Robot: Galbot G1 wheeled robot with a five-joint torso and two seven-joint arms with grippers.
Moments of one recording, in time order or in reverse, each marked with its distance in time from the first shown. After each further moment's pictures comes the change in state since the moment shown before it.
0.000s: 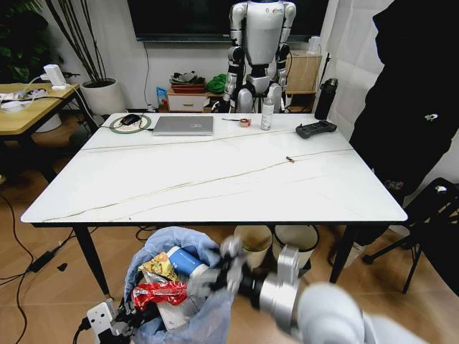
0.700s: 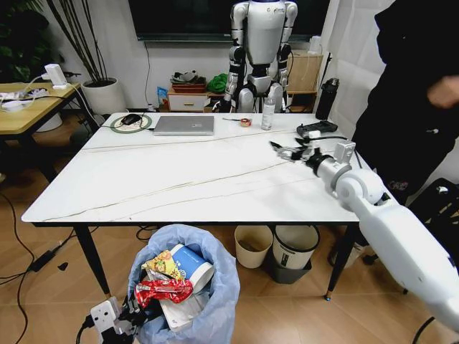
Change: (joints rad) left arm 0.014 0.018 0.006 -0.016 0.002 -0.002 0.003; right arm 0.402 0.034 0.172 -0.979 -0.234 0.136 -0.385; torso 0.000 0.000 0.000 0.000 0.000
